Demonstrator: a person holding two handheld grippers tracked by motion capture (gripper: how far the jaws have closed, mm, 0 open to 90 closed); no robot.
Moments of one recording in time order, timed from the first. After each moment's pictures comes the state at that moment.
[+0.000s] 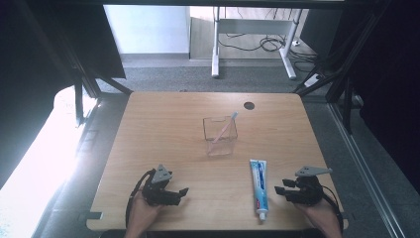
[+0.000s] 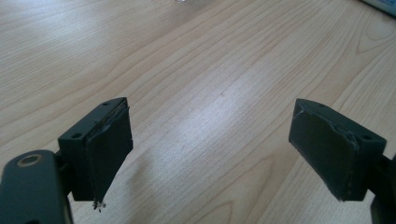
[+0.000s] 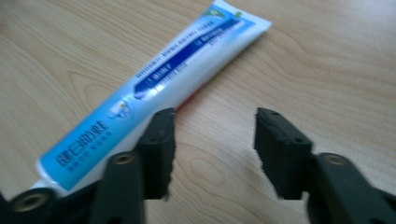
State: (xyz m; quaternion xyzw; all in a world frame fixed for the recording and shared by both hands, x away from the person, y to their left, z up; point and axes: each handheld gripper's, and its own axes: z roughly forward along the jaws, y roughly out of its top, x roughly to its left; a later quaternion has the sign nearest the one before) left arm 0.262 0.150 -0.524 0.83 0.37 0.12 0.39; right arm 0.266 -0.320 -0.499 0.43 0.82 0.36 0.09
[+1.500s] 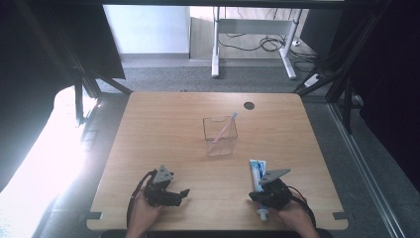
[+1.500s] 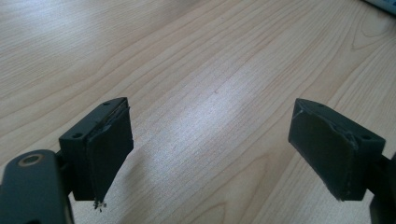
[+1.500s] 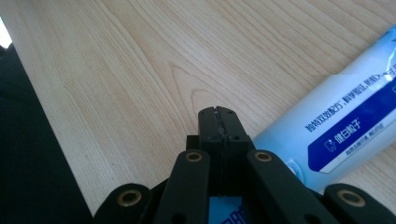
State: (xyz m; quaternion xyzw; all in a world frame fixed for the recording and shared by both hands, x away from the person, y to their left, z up) left arm 0.261 0.147 -0.527 0.83 0.37 0.11 0.39; right arm 0.263 -0.233 -0.504 0.32 0.89 0.32 0.03
